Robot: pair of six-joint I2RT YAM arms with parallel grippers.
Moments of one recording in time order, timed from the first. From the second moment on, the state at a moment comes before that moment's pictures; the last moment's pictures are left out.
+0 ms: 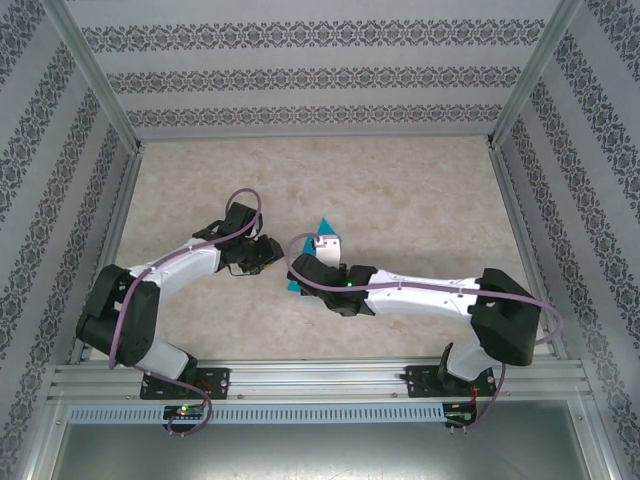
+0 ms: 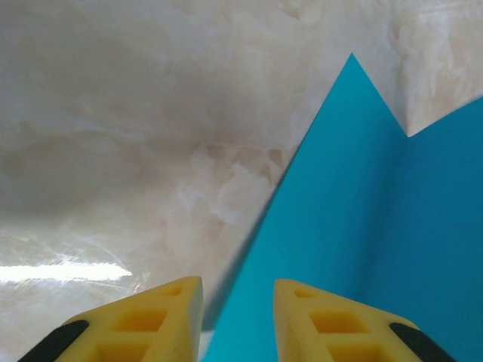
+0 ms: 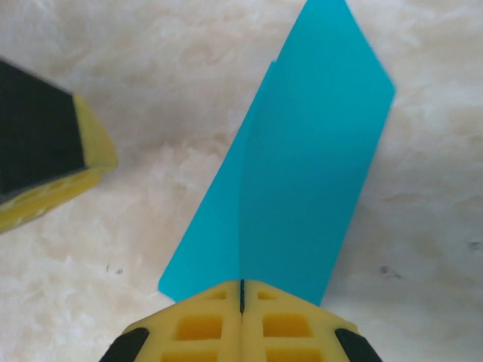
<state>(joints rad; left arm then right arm) -0.39 1.51 0.85 -0.36 0.32 -0.89 1.12 1.57 1.00 -0.41 0.47 0.94</state>
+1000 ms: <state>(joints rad) -0.45 1.76 0.88 -0.26 0.48 -0.92 0.98 1.61 0.95 -0.22 0.10 0.89</state>
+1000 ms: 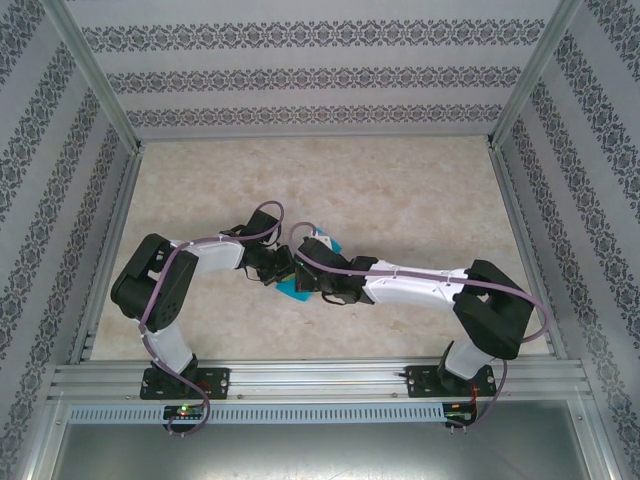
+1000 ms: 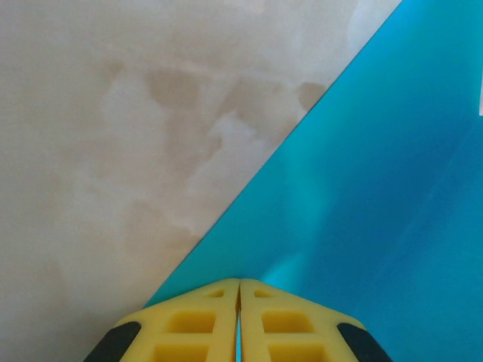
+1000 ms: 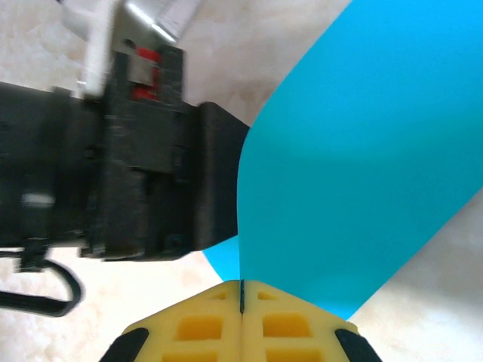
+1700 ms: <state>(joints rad) -0.45 1.76 0.89 -0.26 0.45 -0.92 0.78 1.68 0.85 -0.07 -0.26 0.78</state>
